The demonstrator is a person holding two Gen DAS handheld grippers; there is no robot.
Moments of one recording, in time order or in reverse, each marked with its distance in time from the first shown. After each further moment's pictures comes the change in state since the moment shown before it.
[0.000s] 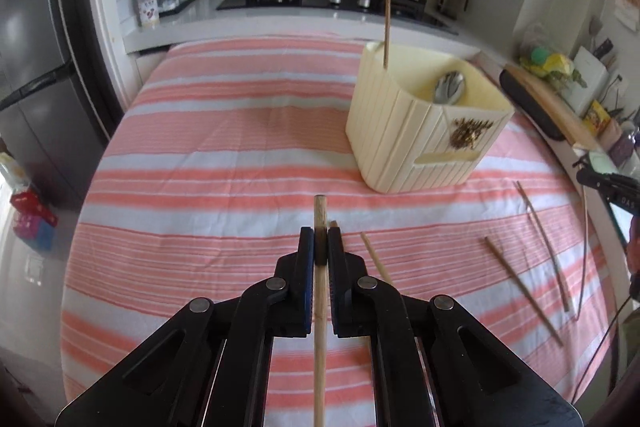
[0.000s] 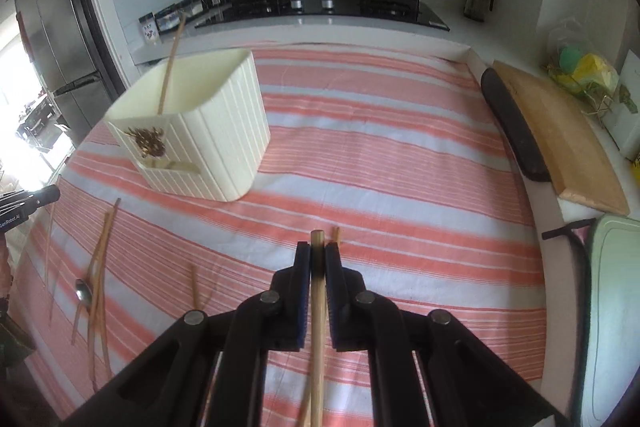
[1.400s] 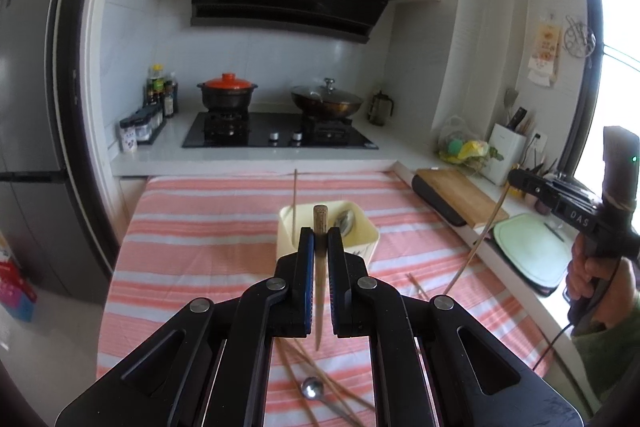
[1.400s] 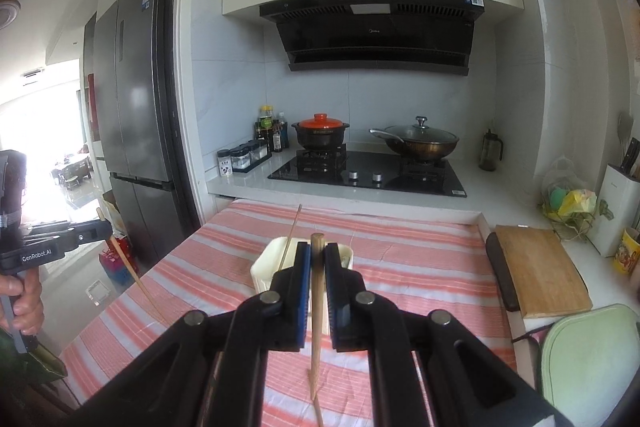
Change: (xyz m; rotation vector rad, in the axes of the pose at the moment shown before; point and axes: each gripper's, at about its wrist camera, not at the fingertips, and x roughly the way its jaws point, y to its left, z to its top) left arm -0.186 -0.041 0.050 0.078 -0.373 -0.170; right arm -0.195 0.098 0.038 -0.080 -0.503 0.076
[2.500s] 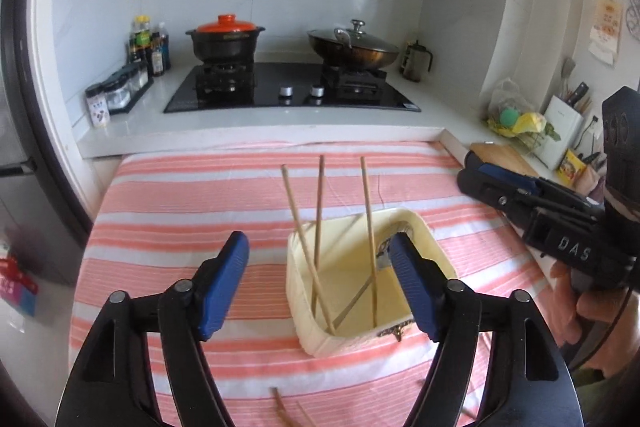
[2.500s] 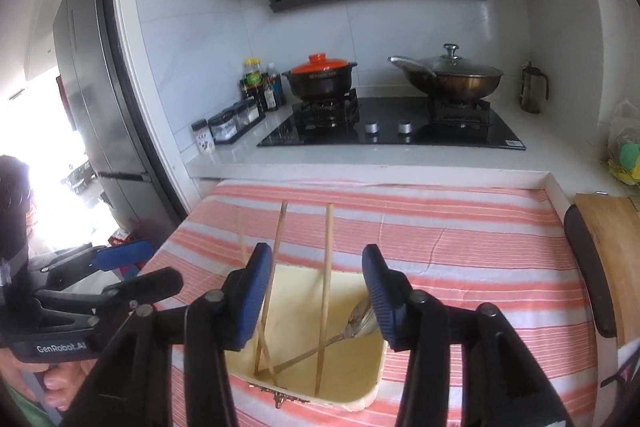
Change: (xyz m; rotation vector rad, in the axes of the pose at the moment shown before) left arm 0.204 0.025 0.020 -0.005 0.199 0.080; right arm 0.233 -0.027 0.006 0.137 0.177 0.072
